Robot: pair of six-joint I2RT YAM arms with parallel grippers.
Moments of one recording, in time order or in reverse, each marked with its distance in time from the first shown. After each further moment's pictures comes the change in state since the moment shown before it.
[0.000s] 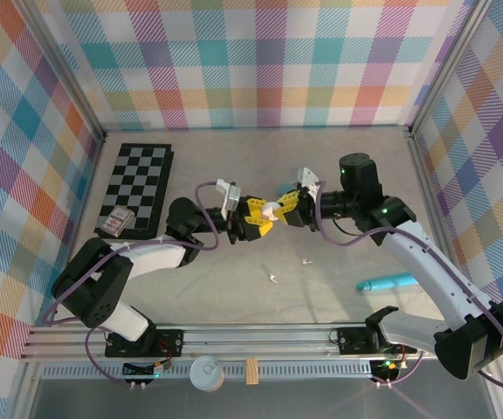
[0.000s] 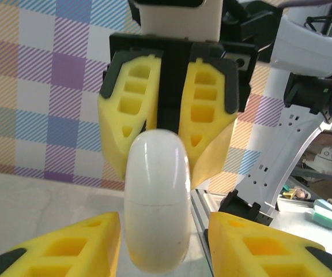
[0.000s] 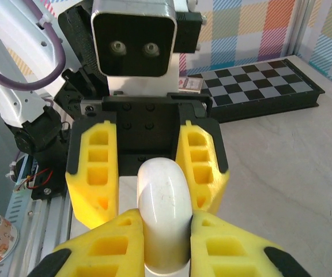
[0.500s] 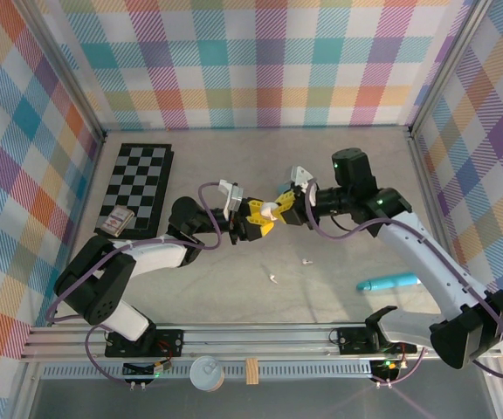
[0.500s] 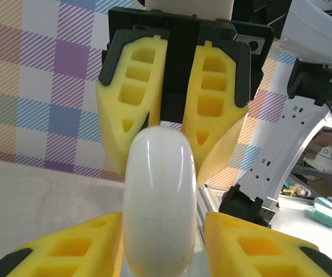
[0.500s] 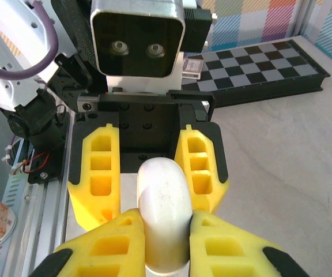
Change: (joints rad) left arm 0.000 0.017 0.000 -0.018 -0.001 0.007; right arm 0.014 0.064 0.077 -0.119 0.032 -0.076
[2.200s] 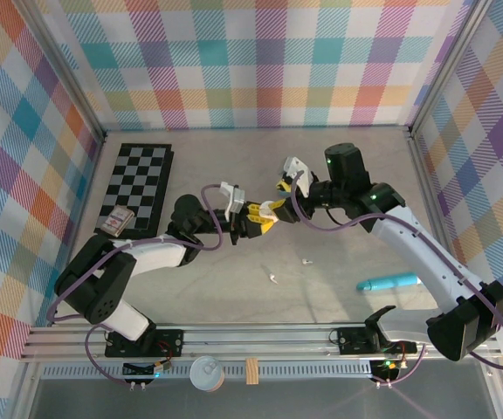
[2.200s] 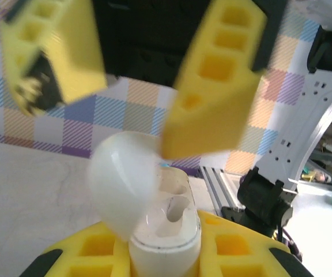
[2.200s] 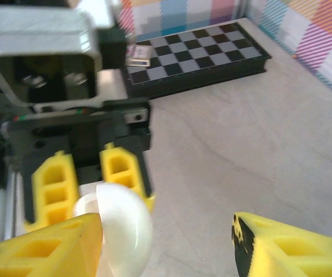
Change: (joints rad) left arm 0.005 -0.005 -0.008 -0.116 -0.003 0.136; right arm 0.024 0.045 0.050 0.048 0.229 0.067
